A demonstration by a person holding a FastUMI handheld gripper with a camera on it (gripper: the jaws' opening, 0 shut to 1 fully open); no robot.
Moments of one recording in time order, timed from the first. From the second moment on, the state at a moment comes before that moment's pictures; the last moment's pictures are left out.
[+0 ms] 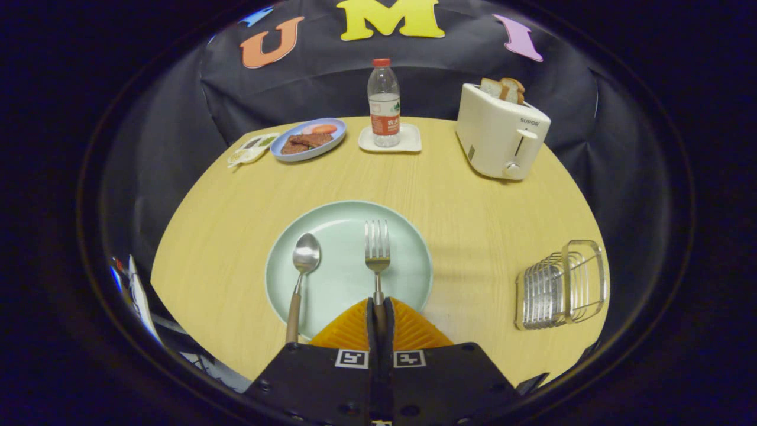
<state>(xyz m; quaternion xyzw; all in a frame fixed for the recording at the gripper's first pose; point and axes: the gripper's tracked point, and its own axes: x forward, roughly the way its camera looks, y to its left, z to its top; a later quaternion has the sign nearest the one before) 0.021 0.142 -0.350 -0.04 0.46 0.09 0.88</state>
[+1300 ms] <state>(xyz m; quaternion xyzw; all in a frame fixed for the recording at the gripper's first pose) -0.014 -0.081 -0.293 0.02 0.67 0.01 0.74</state>
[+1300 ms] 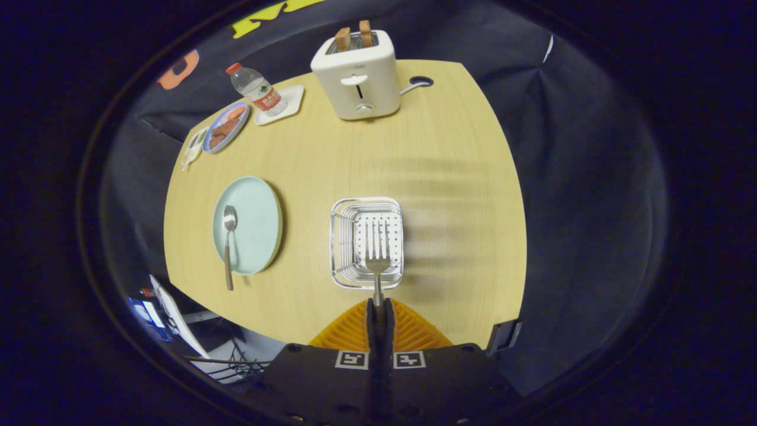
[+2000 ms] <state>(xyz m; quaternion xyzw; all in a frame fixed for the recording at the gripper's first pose) -0.001 -0.079 -0.306 0.07 0.69 -0.02 0.72</state>
